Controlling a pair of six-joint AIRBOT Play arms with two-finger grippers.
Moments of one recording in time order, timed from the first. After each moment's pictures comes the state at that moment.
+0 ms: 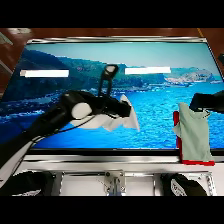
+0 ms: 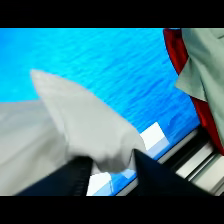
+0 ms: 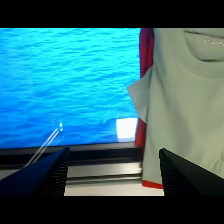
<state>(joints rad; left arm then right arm) -0.85 -1.38 1.38 1.28 -0.75 -1.82 -0.12 -1.00 1.41 -1.57 1.67 1.48</state>
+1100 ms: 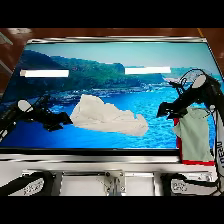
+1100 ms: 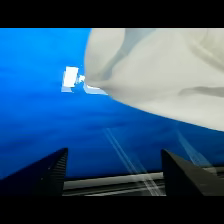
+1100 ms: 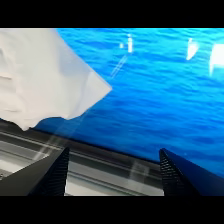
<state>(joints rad) 0.02 -1.23 0.79 1.07 -1.07 -1.58 -0.12 -1.49 1.25 -1.22 1.52 1.33</state>
